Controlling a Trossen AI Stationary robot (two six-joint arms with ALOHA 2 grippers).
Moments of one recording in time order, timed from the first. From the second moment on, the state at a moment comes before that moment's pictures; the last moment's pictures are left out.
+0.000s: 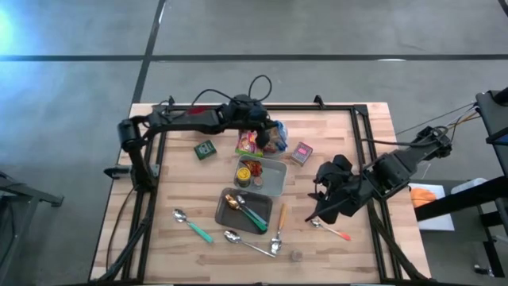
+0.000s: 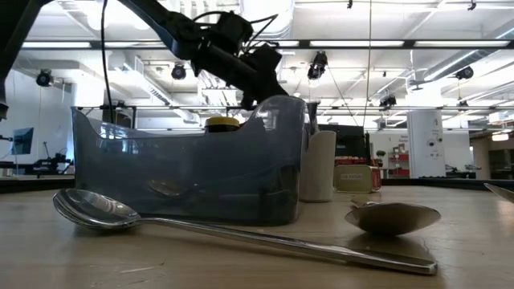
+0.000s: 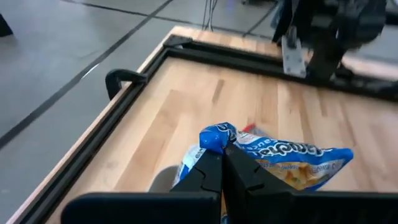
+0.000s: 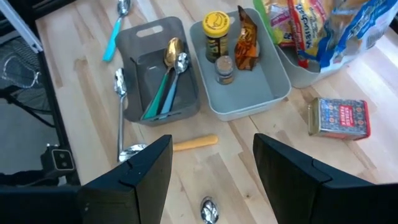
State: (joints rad) left arm 0.40 1.84 1.26 0.13 0.18 0.02; right arm 0.56 1.42 1.65 -1.29 0.47 0.97
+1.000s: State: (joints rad) left arm 0.33 1.85 1.16 0.10 0.12 0.35; right arm 0.59 1.42 1.65 -1.27 0.47 0.97
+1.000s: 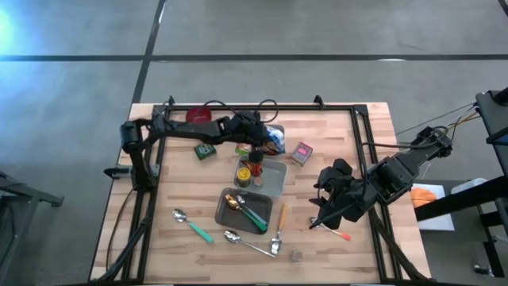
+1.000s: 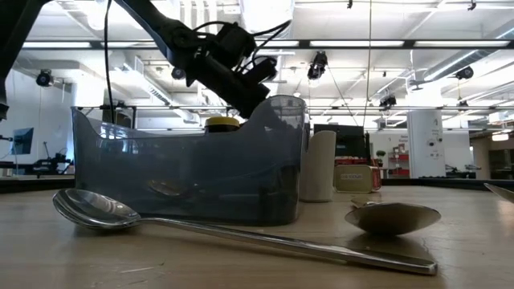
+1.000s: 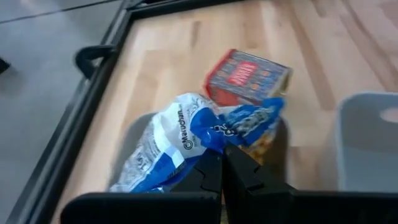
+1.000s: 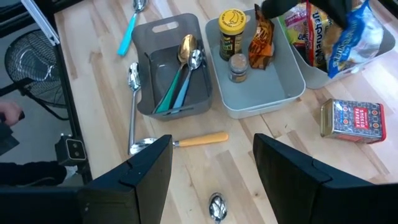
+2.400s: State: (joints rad) left arm 0.29 1.82 1.19 -0.08 0.02 0.93; right arm 0.62 1.42 1.65 -1.26 0.46 0.99
